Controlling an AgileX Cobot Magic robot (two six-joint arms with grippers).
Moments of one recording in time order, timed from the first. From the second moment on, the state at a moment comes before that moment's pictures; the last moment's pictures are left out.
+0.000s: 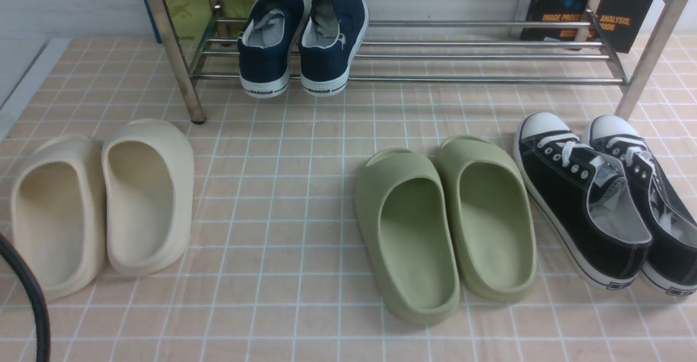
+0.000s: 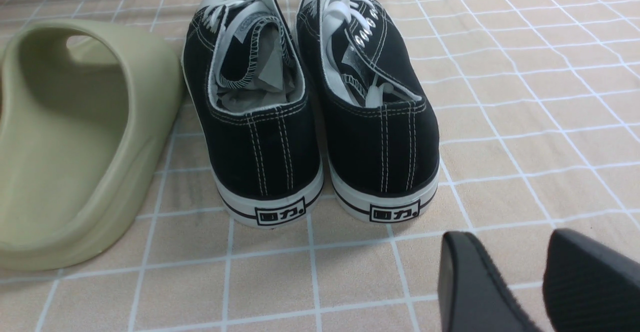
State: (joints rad) right arm -0.07 -0.01 0.02 -0.06 0.36 0.17; left arm -0.42 0.52 -0.88 0.32 1.22 -0.40
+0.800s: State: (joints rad) right arm -0.07 -0.01 0.02 -0.06 0.36 0.17; left arm -0.06 0.08 -0.21 0.31 0.31 -0.37
